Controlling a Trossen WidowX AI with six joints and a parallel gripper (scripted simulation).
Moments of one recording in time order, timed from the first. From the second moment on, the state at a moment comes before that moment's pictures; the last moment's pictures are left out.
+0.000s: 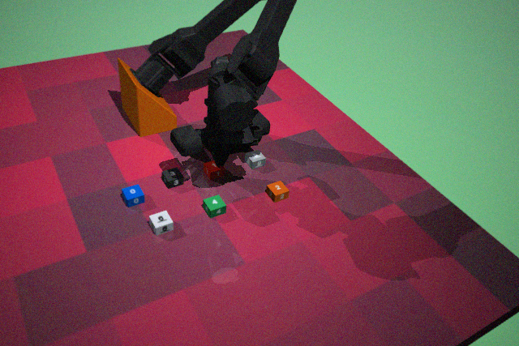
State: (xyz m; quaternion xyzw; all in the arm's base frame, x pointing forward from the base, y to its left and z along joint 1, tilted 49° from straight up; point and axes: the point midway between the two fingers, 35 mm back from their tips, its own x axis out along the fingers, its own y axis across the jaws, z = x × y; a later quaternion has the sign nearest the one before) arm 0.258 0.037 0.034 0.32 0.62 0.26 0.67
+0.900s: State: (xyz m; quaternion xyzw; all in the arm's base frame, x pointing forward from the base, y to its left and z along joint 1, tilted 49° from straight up) arm 0.254 -0.041 0.107 0.32 0.62 0.25 0.67
